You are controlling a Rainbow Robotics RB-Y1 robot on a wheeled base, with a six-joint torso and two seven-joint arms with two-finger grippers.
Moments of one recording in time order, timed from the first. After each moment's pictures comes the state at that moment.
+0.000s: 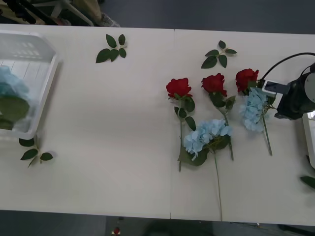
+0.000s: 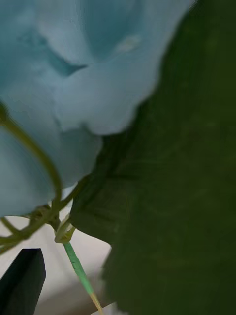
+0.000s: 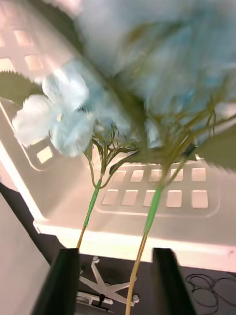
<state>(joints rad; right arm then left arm) -0.50 -0.77 0.17 -1.33 -0.62 1.19 2.52 -0.66 1.16 -0.32 -1.27 0.83 1.53 -1.79</state>
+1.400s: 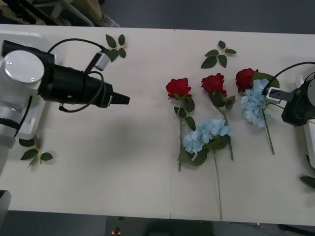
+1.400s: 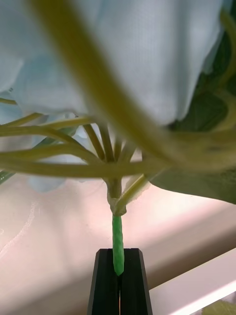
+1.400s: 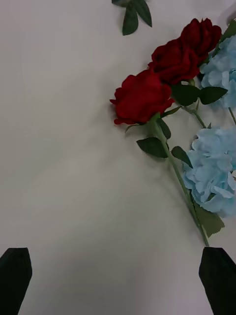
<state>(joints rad) -0.50 -0.77 0.17 -1.22 -0.64 1.15 2.57 -0.56 0.46 -0.04 -1.40 1.22 1.32 -2.05</state>
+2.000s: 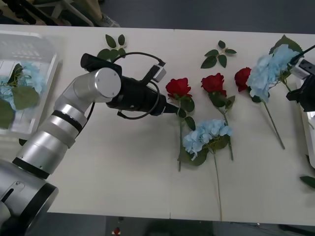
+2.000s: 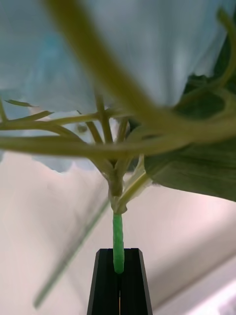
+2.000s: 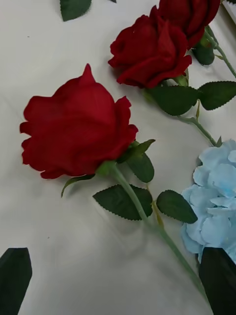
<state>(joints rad) -0.50 -0.78 -0.21 -1.22 -1.09 1.39 2.71 -0.72 0.25 -0.32 -1.17 1.04 1.02 -2.05</state>
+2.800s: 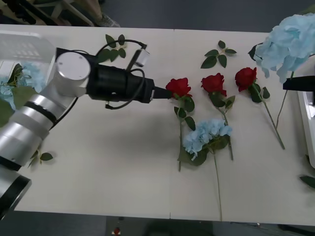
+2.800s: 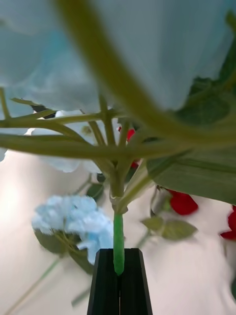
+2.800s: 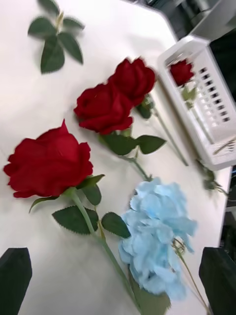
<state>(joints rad) -0.43 -0.79 -0.33 -1.22 -1.75 1.59 2.71 -0.72 0.43 -0.34 -1.20 1.56 1.04 -2.10</state>
